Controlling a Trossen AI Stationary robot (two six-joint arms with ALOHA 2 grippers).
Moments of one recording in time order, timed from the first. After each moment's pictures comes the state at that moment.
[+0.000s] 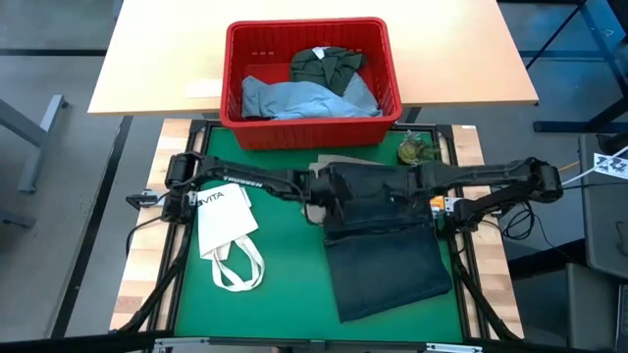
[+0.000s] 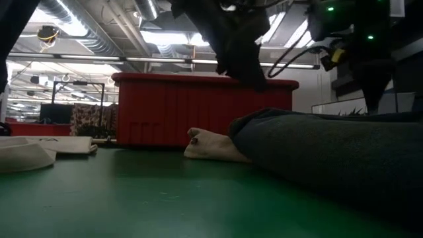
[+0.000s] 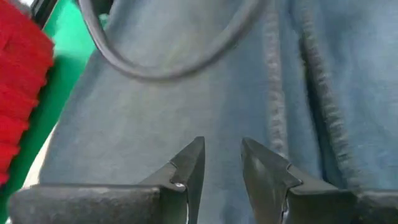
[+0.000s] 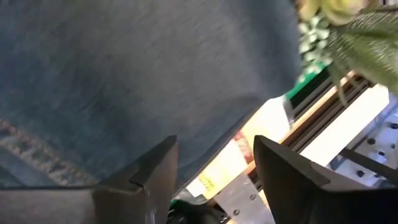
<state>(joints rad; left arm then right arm) 0.00 1.97 1.57 -0.41 -0.20 -0.05 -0.29 1.29 0.94 -1.39 0.33 0.58</state>
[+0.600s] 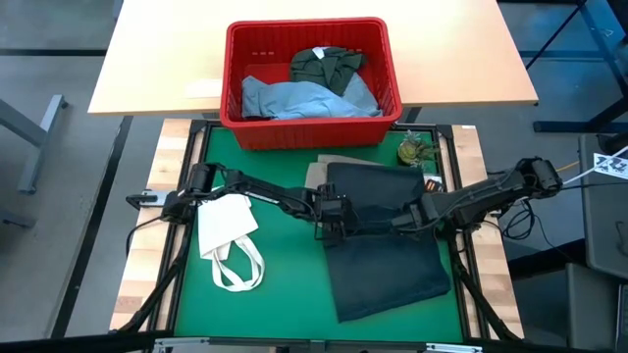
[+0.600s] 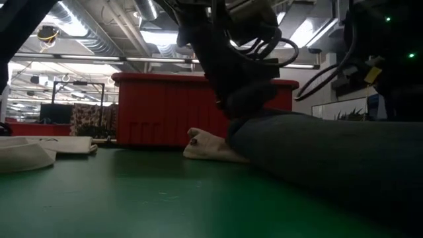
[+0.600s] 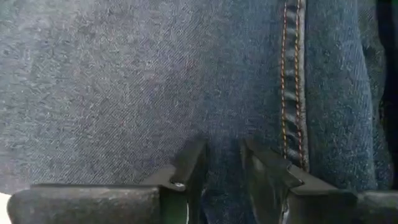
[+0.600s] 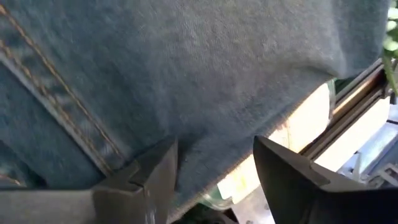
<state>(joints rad) -0.05 2.16 1.57 -0.46 -0.30 -0.10 -0.01 1.30 0.73 -1.29 0.35 0.73</state>
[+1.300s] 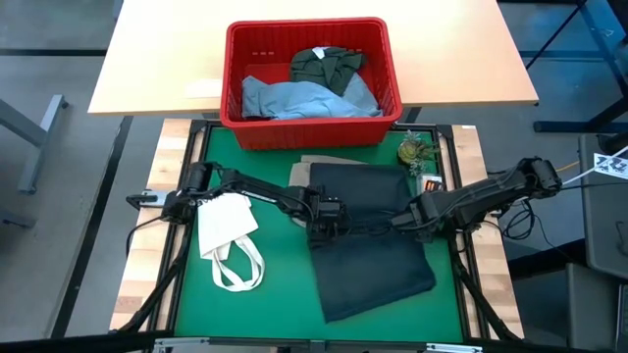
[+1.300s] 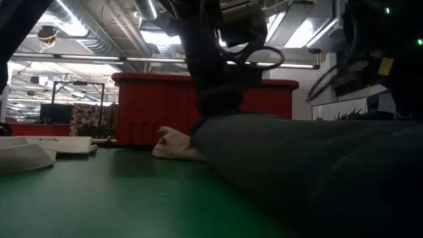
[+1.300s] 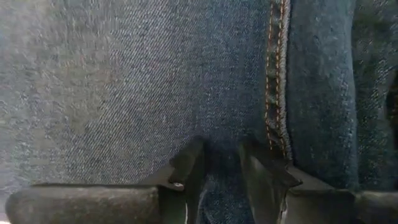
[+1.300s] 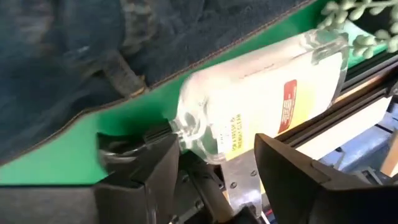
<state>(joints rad) -0.06 2.12 1.56 -0.70 -0.27 -0.08 -0.01 1.31 0.81 -1.42 0.24 0.57</state>
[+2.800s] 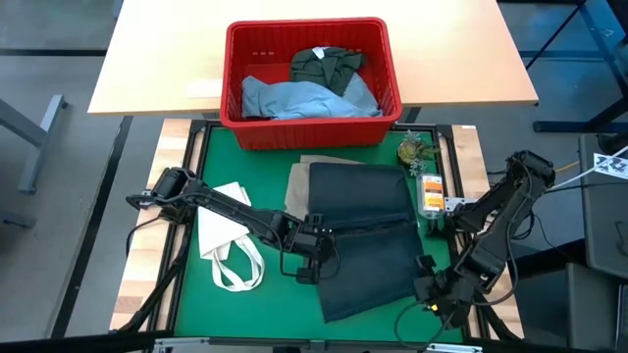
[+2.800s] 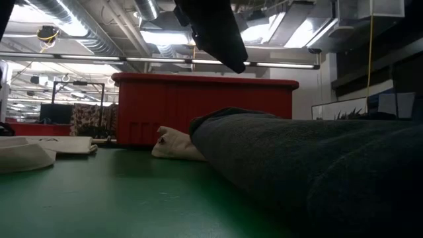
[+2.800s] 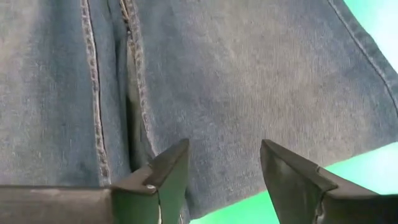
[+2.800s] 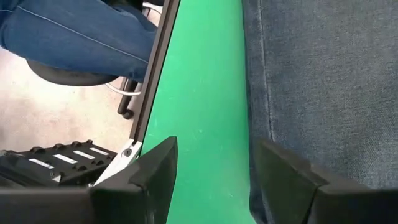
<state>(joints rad) -0.31 1.93 1.57 -0.63 -0.19 -0.18 0.72 1.30 1.00 -0.79 0.03 0.73</state>
